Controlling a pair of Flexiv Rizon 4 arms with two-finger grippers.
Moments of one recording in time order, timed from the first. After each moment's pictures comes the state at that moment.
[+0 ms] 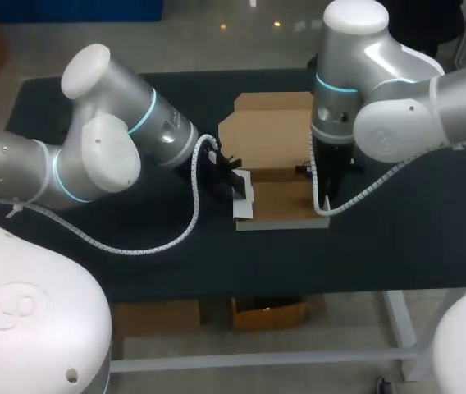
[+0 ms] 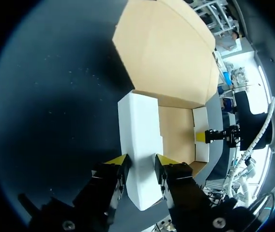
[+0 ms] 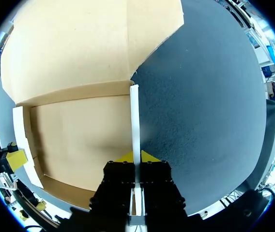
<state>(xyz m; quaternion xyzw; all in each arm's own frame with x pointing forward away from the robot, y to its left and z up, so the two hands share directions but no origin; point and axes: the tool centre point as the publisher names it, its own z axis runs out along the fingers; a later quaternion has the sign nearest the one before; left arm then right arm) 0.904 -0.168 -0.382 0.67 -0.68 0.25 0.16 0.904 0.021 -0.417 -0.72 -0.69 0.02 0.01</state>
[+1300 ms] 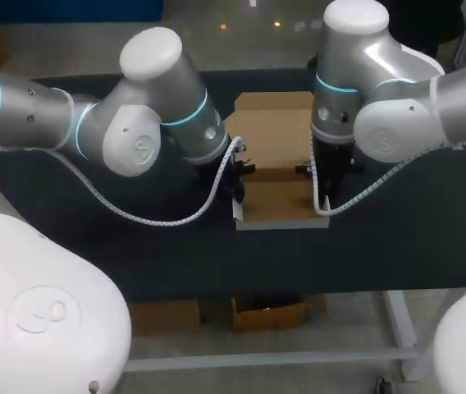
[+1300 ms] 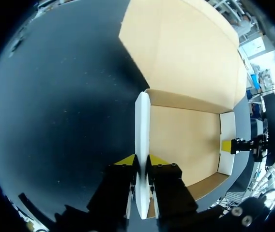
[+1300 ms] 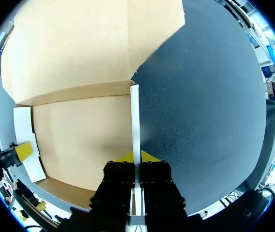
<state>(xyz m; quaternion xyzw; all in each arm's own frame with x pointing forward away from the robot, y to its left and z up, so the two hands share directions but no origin) 0.909 -0.163 -0.397 0.72 -0.68 0.16 0.06 0.904 0.021 -0.416 -0.72 -0.69 0.01 0.01</state>
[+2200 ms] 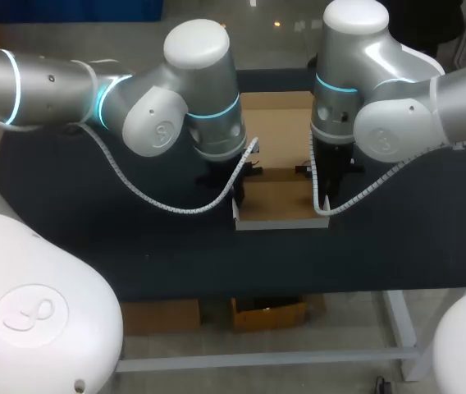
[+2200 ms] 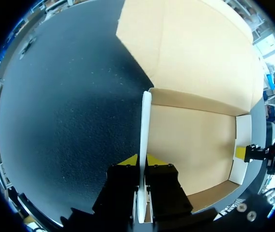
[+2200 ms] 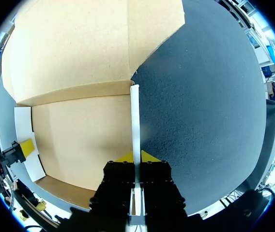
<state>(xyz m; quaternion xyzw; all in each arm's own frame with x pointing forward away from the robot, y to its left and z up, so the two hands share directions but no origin) 0.911 -0.158 -0.406 0.73 -0.67 0.09 0.00 0.904 0.021 -0.416 -0.72 -0.69 0.01 0.01</state>
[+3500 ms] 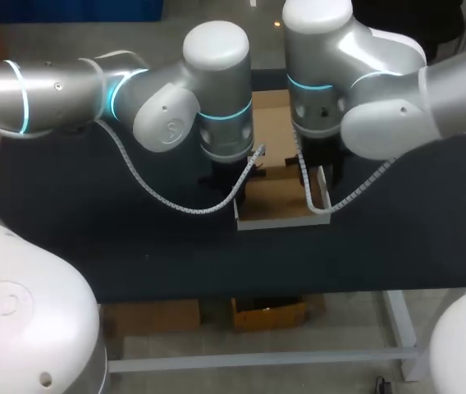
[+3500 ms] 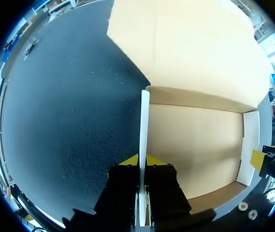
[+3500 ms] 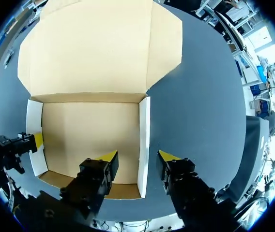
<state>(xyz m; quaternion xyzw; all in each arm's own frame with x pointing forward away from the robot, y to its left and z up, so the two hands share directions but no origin) 0.911 -0.157 -0.411 0.74 -0.67 0.07 -0.02 0.911 0.031 -0.371 -0.68 -0.72 0.02 -0.09</state>
